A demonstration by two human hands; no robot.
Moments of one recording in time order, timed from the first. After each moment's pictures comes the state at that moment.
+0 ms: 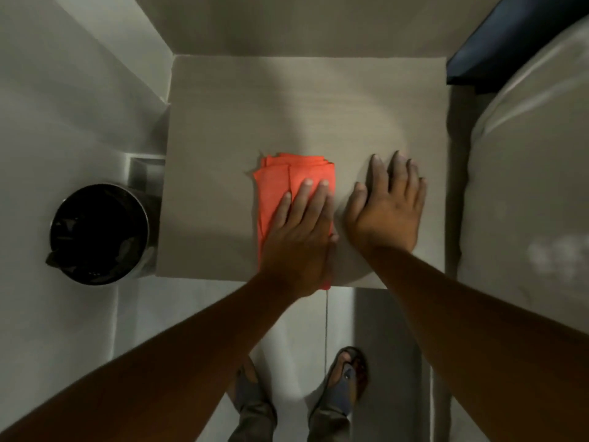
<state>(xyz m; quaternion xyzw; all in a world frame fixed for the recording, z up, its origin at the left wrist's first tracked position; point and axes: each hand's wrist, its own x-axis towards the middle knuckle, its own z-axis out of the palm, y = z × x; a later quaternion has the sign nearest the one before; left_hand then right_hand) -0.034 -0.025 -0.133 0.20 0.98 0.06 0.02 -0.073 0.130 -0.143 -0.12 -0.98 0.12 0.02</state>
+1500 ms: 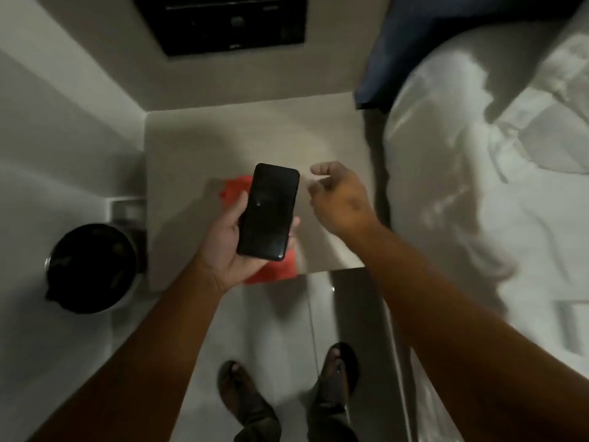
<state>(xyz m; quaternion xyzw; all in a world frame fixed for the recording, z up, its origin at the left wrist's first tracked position) -0.052 -0.040 -0.007 -0.24 0.32 0.83 0.39 -0.063 0.137 0.022 -0.24 -0.81 0.52 -0.13</state>
